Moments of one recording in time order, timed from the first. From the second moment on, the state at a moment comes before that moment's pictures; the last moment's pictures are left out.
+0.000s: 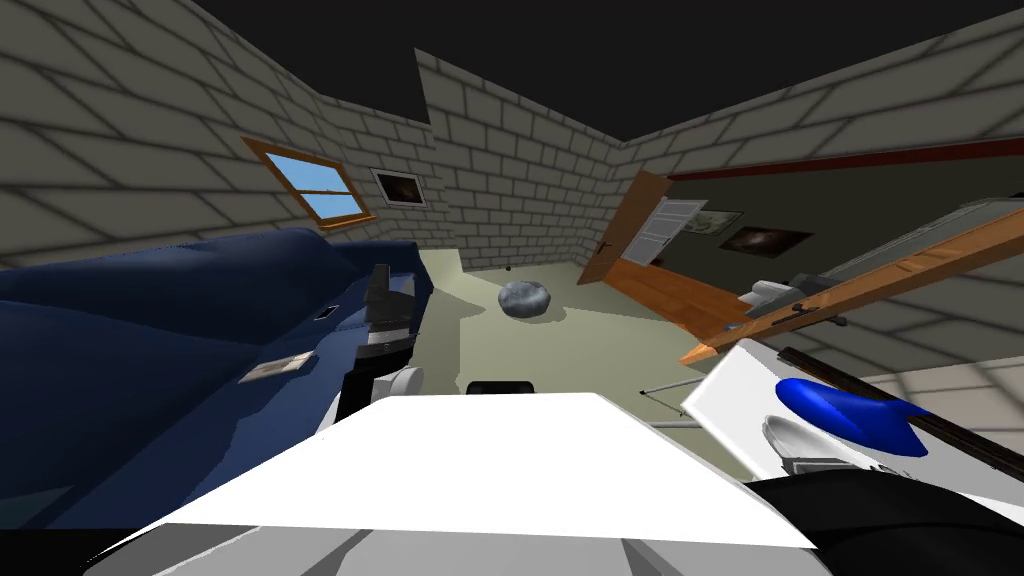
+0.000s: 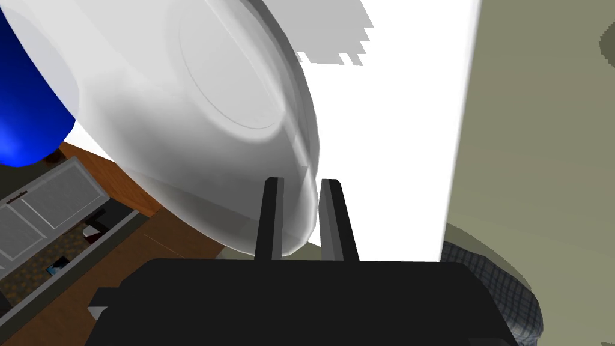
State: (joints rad) left arm 0.54 -0.01 0.00 -2.33 0.01 -0.40 -0.11; right arm 0.54 -1.29 0.19 -0.55 0.78 -0.49 0.12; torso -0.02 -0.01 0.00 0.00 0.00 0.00
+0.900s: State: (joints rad) left arm 0.54 -0.01 0.00 -2.33 0.01 -0.40 -0.11; right arm 0.58 -1.34 0.12 -0.76 0.81 -0.50 0.24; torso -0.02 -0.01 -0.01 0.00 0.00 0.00
